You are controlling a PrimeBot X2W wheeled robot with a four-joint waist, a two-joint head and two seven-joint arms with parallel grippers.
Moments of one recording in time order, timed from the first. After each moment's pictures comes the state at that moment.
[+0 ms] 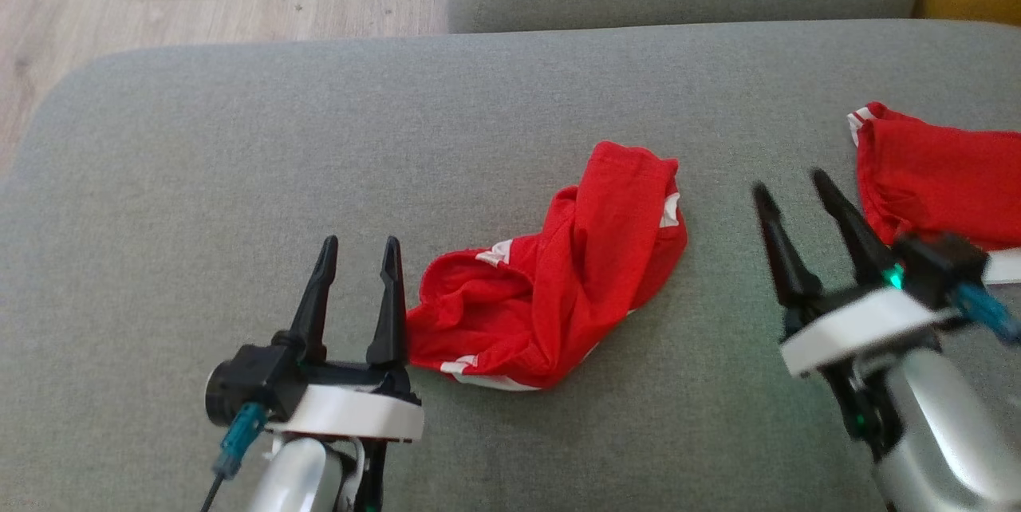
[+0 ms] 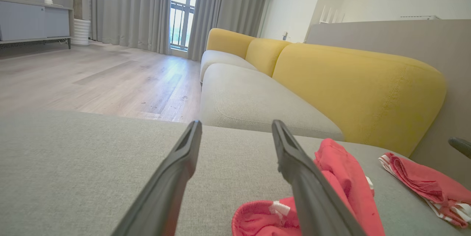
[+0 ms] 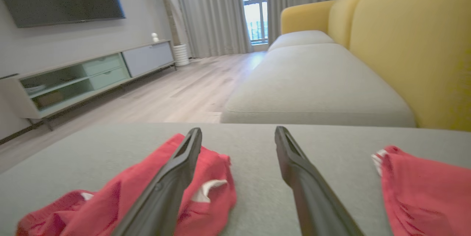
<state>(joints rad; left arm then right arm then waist) -0.14 0.05 -0.32 0.21 -0.35 0.01 -0.25 -0.28 -0.28 0.34 0.33 0.45 0.13 -0.19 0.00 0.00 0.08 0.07</state>
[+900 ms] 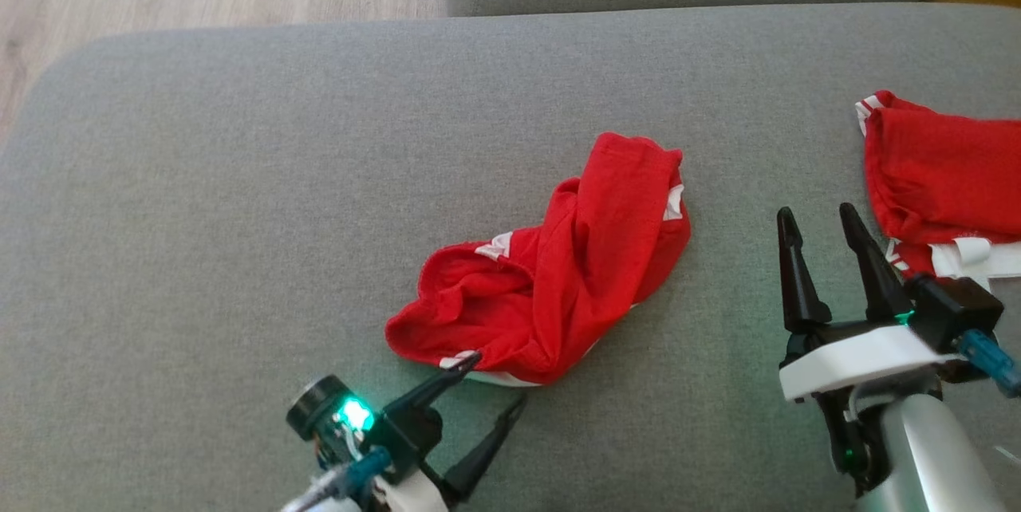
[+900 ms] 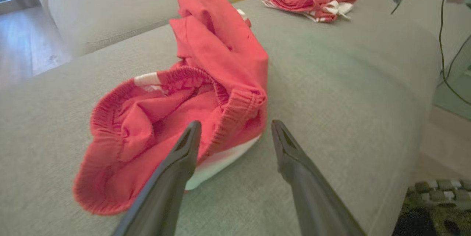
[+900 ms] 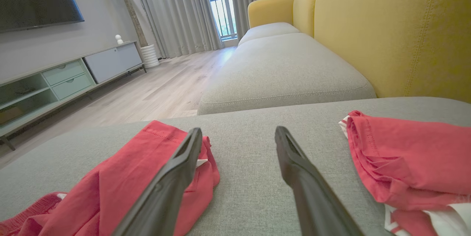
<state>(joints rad) -0.19 0.29 -0.76 0.26 -0.23 -0.13 -0.08 -0.11 -0.09 0.05 0.21 0.24 0.13 -0.14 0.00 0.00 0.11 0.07</state>
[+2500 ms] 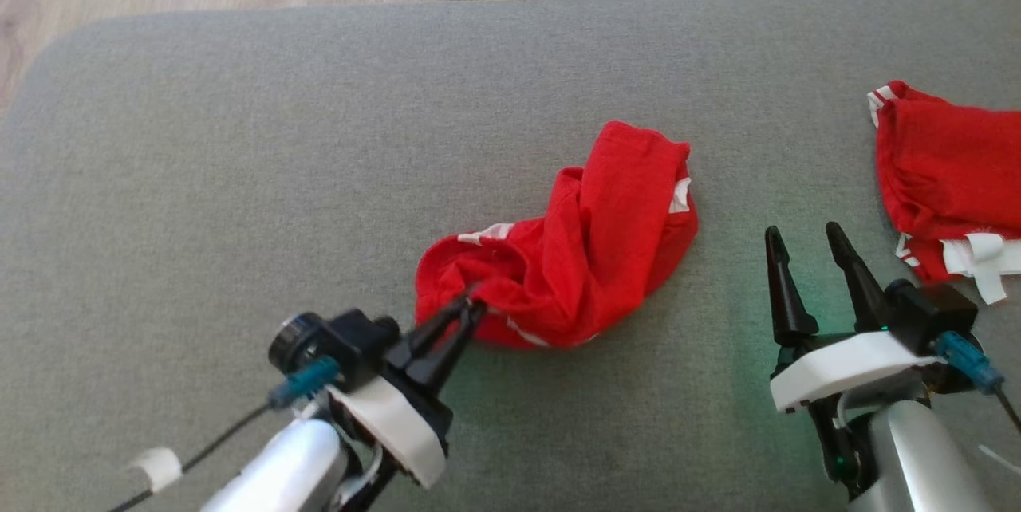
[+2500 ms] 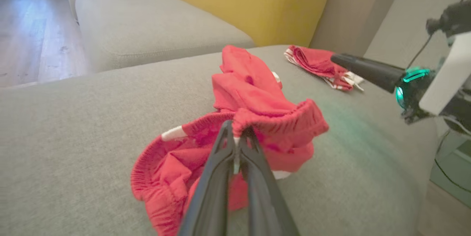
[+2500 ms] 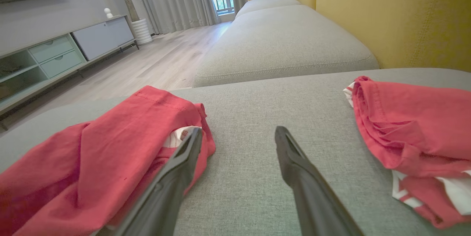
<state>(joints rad) -0.32 0.33 -0.78 0.19 -0.52 -0.12 -0.04 -0.12 -0.07 0.05 0.28 0.20 0.13 -0.13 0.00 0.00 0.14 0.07</state>
